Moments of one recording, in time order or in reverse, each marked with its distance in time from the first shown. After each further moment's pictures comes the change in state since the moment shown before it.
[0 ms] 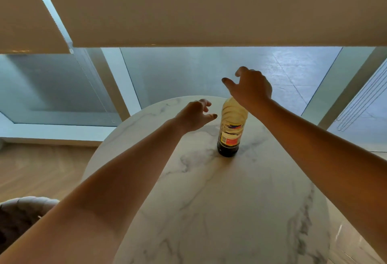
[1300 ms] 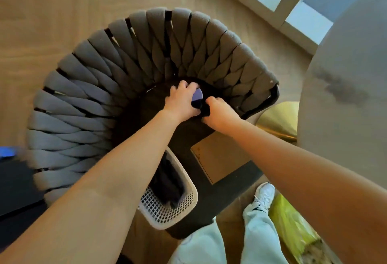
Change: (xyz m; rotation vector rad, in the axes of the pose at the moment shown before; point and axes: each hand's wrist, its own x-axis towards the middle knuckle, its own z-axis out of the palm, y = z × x) left_hand -0.459 -0.494 0.042 -0.048 -0.034 -0.895; right_hand -0.412 -0.401 0.396 0.029 -1.315 -0.481
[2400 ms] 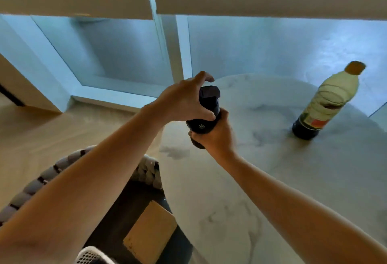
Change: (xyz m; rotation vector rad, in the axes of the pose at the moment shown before) left_hand -0.136 0.439 -0.169 0.142 0.147 0.764; right_hand -0.262 0.157 -0.216 0.699 1.089 0.084
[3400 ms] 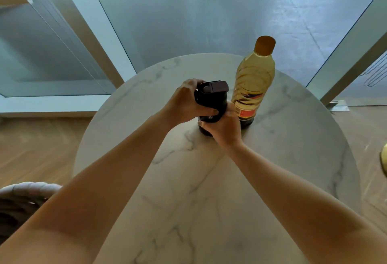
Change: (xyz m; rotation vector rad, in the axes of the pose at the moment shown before) left_hand 0.185 0.109 0.188 -0.329 -0.070 0.044; right_hand 0.114 0.184 -0.149 -0.024 0.222 0.176
